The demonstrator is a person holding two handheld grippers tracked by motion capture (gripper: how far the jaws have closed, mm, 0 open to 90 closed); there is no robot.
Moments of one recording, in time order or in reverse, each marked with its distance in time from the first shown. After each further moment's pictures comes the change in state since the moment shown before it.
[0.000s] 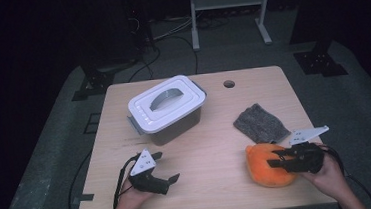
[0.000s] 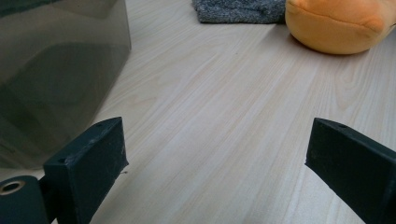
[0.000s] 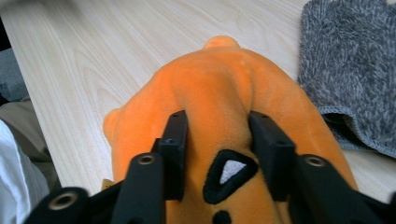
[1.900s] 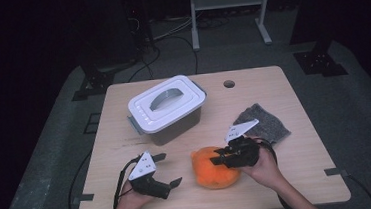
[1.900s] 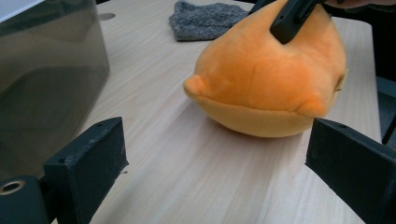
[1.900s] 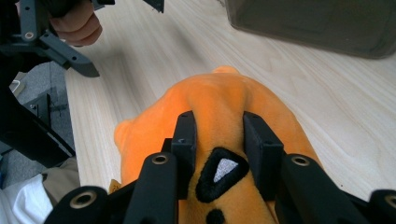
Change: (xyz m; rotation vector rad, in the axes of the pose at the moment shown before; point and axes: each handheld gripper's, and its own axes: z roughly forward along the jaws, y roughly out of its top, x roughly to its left) left arm -0.011 0.008 -0.006 -0.049 -0.068 0.044; right arm 0.077 0.100 0.096 -0.022 0.158 -0.097
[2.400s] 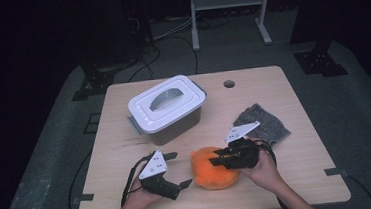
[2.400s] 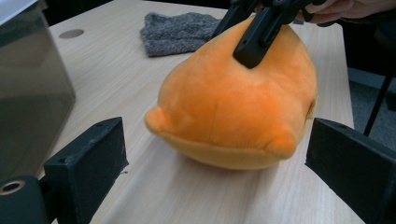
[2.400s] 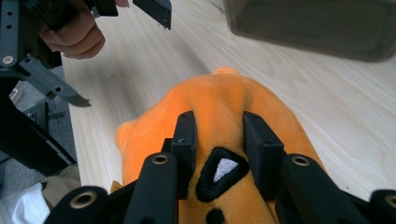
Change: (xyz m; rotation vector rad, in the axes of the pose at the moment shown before) left arm -0.013 0.021 0.019 -0.002 -0.074 0.070; right arm 0.005 -0.002 0.001 -0.027 -0.012 0.012
